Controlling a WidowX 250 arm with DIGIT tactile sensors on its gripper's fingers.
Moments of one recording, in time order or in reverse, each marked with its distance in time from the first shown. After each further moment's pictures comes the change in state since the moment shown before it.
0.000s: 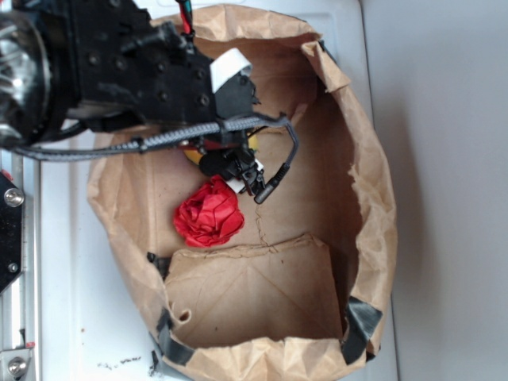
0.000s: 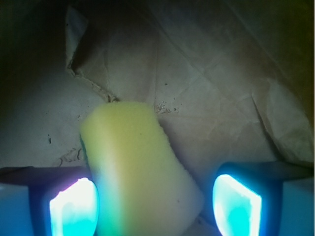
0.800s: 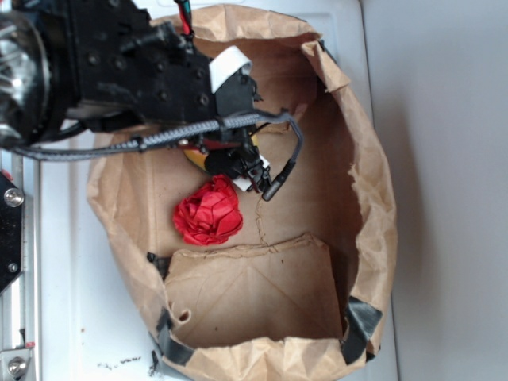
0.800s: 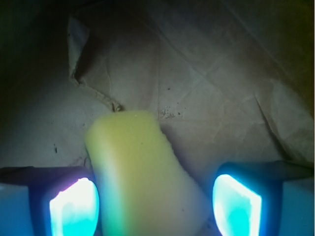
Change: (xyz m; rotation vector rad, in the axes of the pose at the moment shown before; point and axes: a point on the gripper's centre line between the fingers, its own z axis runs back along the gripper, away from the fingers) arm 0.002 -0.005 -0.001 -0.013 -0.029 0.020
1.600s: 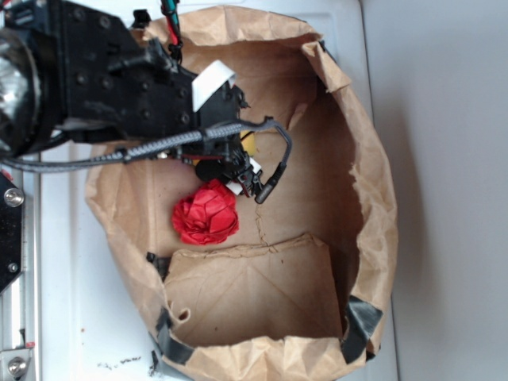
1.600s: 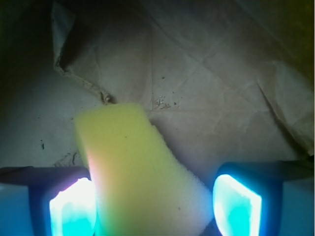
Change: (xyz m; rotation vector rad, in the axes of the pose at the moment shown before) arm -0.007 0.004 -0.007 0.003 -0.029 0.004
